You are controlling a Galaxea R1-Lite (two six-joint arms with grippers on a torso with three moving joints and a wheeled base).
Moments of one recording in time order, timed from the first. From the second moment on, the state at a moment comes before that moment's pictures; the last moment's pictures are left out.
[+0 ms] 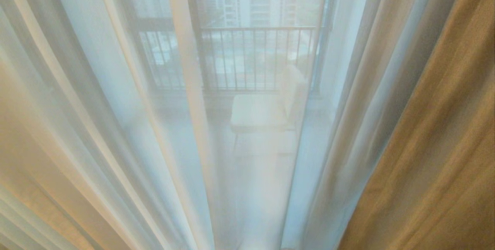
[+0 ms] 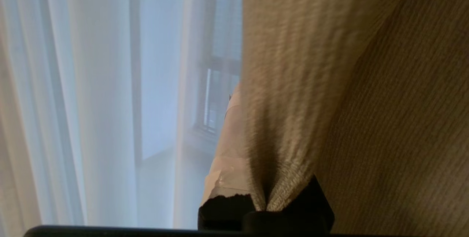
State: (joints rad) left arm 0.00 0.00 0.00 0.00 -0.01 0.03; right arm 0.18 1.27 -1.32 -0.42 0.40 0.03
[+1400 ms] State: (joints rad) left arm 0.00 0.00 0.00 0.00 -0.01 0.03; right arm 0.55 1.54 -1.57 -0.44 0.15 -0.11
